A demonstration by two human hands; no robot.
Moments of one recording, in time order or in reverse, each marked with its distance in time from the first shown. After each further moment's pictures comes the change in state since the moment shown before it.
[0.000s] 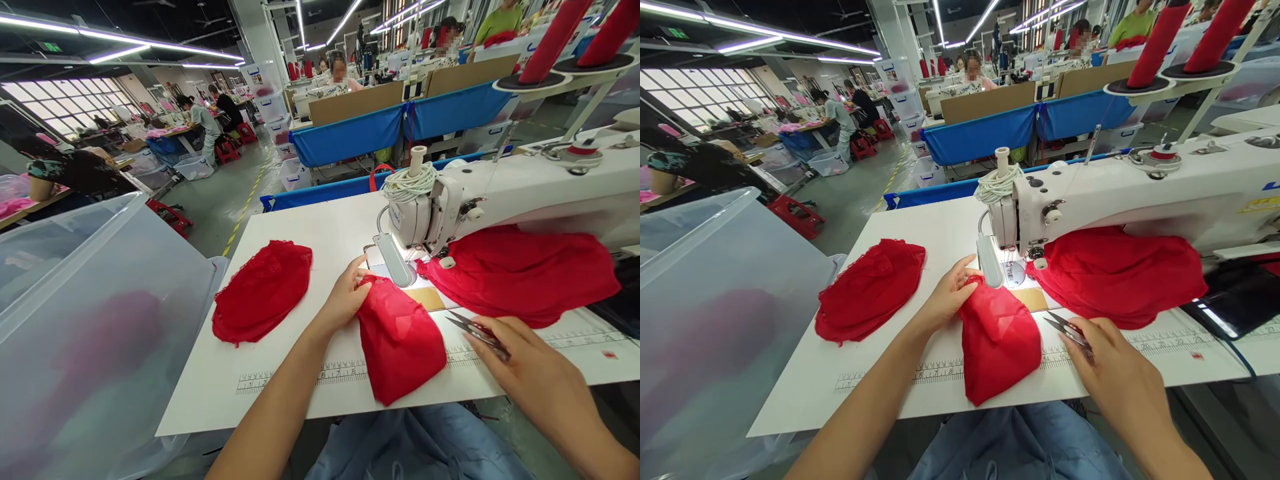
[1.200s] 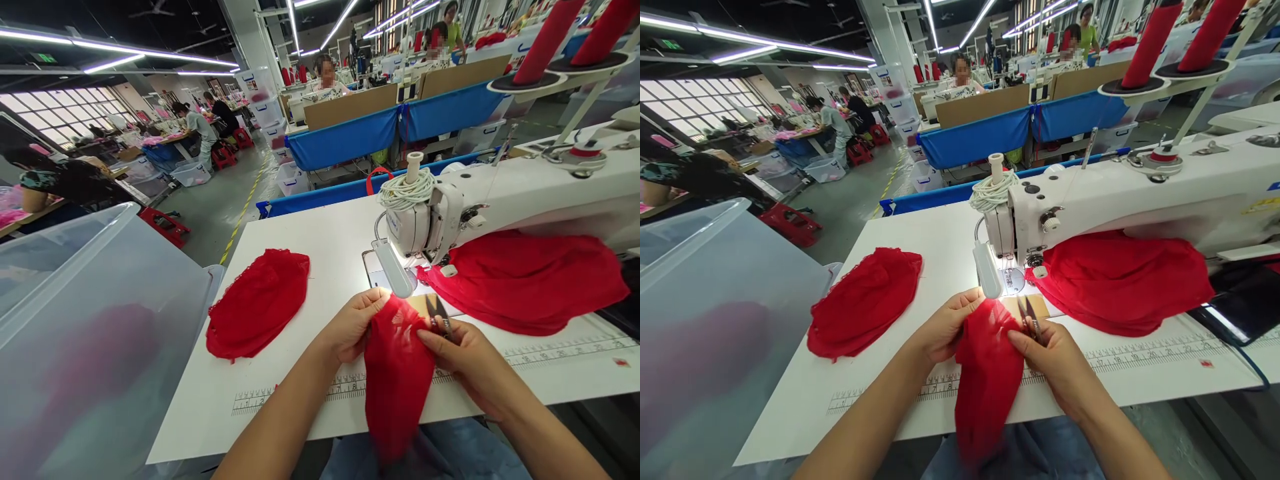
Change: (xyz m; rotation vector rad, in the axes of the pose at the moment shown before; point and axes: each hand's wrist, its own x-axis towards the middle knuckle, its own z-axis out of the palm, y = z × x) left_hand -0.016 0.005 0.014 -0.552 -0.311 -0.237; right_hand 0.029 -0.077 0.014 1.249 -0.527 0.595
